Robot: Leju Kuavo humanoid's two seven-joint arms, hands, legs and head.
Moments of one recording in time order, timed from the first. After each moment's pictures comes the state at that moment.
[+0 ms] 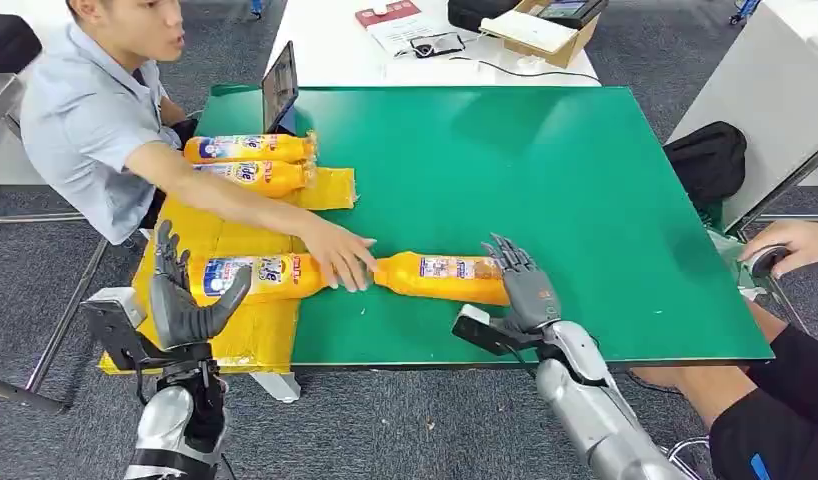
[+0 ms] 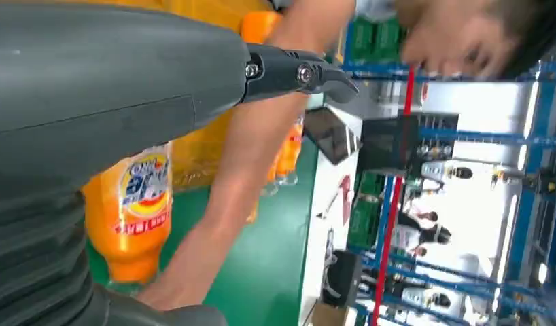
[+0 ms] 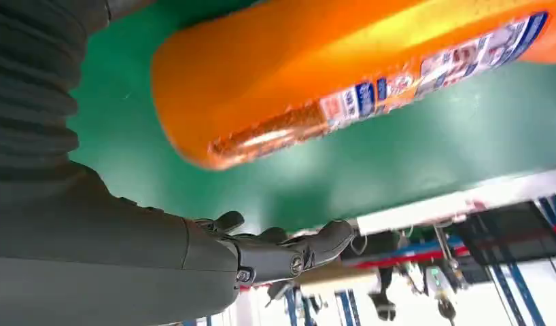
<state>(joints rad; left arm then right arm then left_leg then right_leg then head) -0.10 -0.19 -0.07 -1.49 -0.03 0.31 -0.41 -0.41 -0.06 0.18 -0.82 0.88 -0.38 -0.45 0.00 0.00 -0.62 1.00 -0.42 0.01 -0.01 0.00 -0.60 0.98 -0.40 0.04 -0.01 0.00</state>
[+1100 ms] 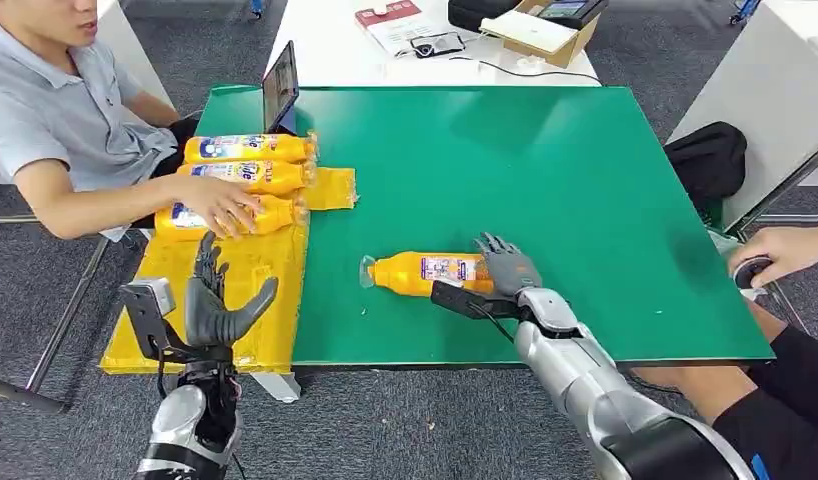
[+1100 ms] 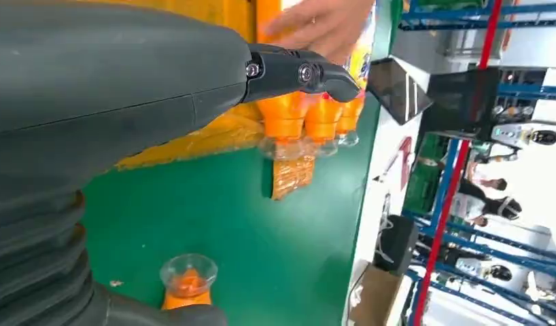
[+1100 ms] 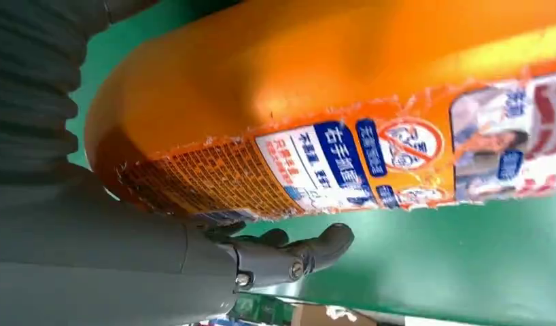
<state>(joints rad) -0.12 -0.18 -0.10 -1.40 0.03 0.24 -0.30 -0.68 0.02 0.29 -0.46 1.00 -0.21 -0.17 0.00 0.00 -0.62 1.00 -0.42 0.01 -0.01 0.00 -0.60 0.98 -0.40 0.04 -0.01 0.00</state>
